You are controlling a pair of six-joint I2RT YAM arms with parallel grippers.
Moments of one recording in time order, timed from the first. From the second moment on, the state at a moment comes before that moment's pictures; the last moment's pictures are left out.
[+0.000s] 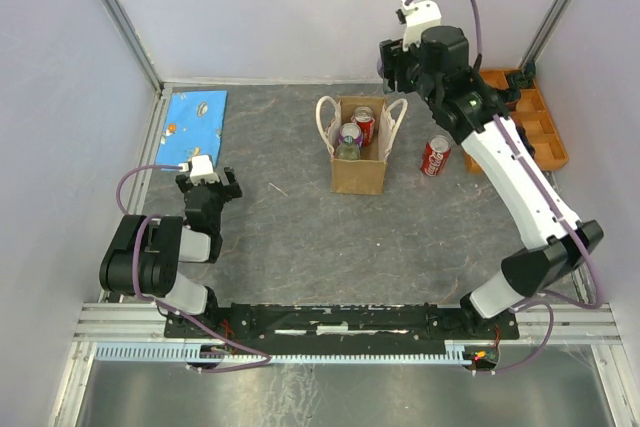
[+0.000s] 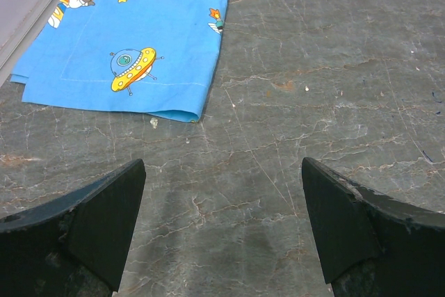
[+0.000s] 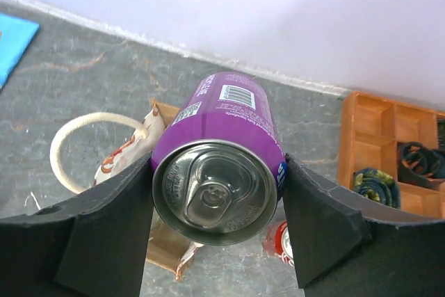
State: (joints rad) left arm -0.05 1.51 0.21 1.15 -0.20 -0.06; right arm 0.47 1.58 1.83 -0.55 0.22 -0.02
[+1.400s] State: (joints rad) left arm -0.05 1.51 0.21 1.15 -0.20 -0.06; right arm 0.29 1.78 1.63 -0.60 0.20 0.22
